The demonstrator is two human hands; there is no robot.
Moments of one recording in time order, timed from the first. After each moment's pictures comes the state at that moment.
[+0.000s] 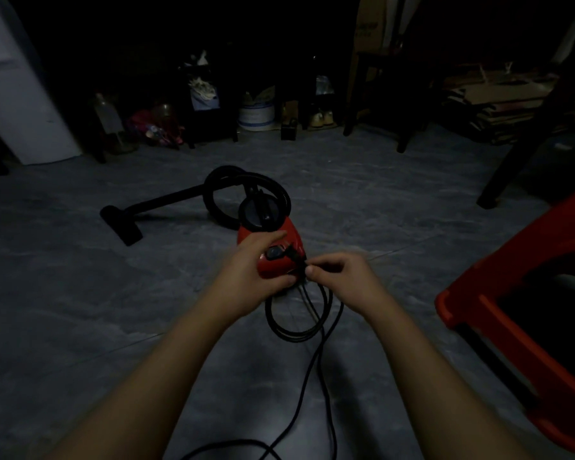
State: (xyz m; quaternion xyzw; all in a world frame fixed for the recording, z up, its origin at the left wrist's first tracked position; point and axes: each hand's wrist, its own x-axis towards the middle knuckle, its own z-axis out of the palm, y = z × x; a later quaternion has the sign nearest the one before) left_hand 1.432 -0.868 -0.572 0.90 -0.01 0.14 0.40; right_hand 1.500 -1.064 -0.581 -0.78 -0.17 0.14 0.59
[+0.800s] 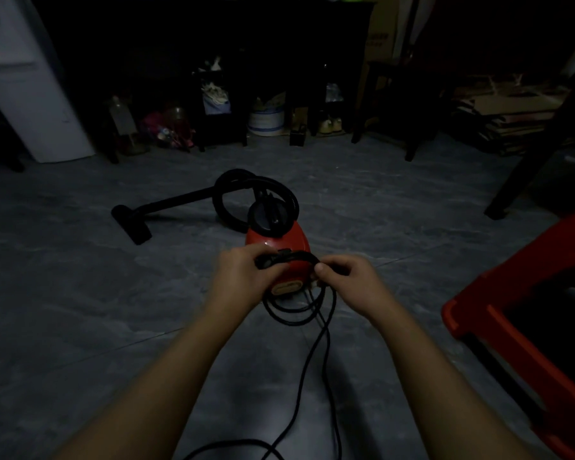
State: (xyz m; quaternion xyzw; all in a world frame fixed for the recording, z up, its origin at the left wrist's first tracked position) left_hand 1.423 -0.863 -0.567 0.90 0.10 0.21 0.36; right_hand 1.497 -1.060 -0.576 -0.77 -0.19 0.15 0.59
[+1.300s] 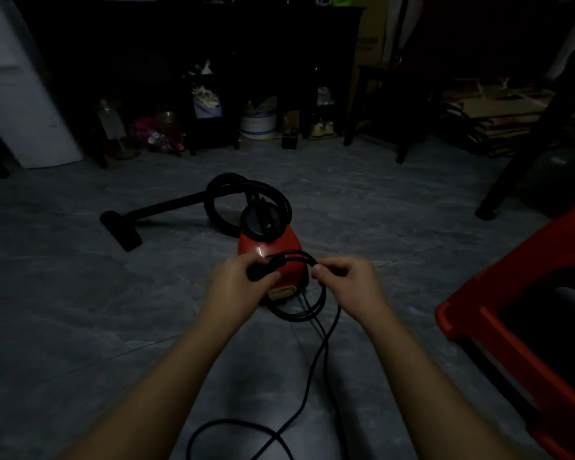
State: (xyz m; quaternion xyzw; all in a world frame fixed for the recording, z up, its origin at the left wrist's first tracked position) left_hand 1.429 -0.865 -0.580 0.89 0.15 0.17 0.40; right_hand 1.503 -1.058 -0.582 -0.79 -0.15 0.05 0.59
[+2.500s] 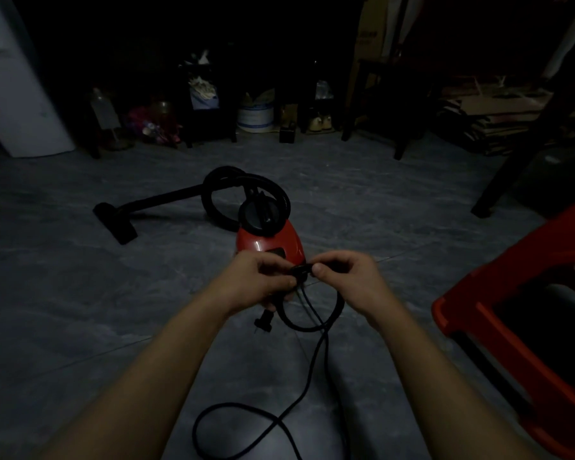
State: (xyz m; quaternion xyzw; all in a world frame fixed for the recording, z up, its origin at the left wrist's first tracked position) left_hand 1.421 -0.872 -0.537 0.81 0.08 -0.08 0.57; right_hand 1.495 -1.062 -0.568 -0.76 -0.18 0.12 0.61
